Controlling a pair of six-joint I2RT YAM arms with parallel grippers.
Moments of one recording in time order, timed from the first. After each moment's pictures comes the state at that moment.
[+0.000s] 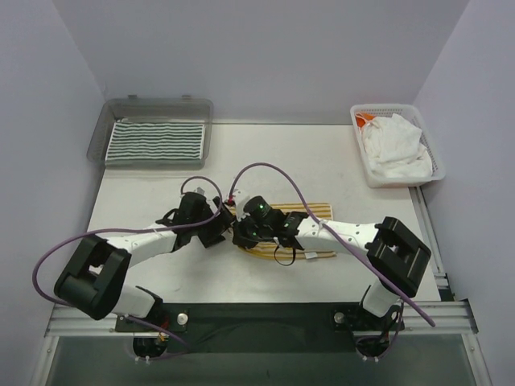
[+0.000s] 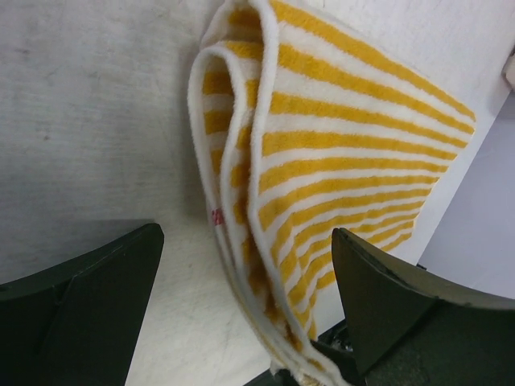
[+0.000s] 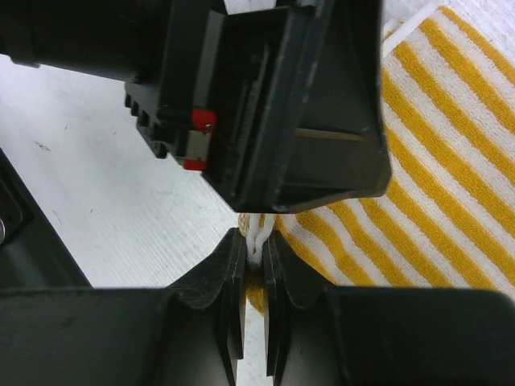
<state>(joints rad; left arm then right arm) -0.48 1.39 0.55 0.02 0.21 -1.08 1.00 1.63 0.96 -0.07 -0.09 0.23</state>
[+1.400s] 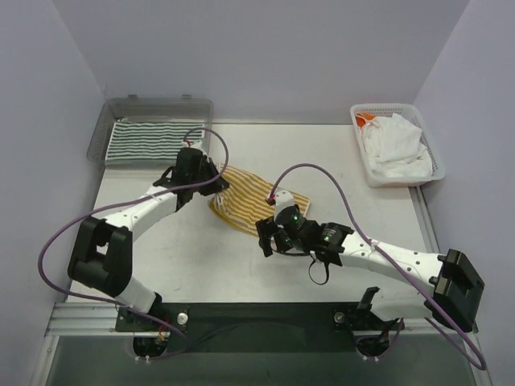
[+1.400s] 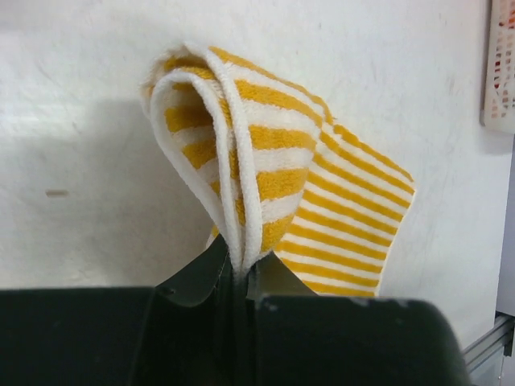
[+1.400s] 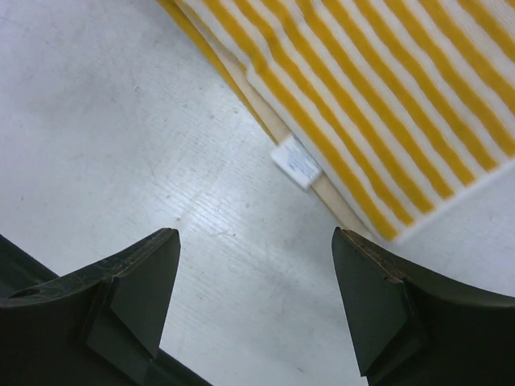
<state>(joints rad) -0.41 1.52 0.95 -0.07 0.13 -0.69 0.99 1.25 0.77 -0.29 0.21 0.39</state>
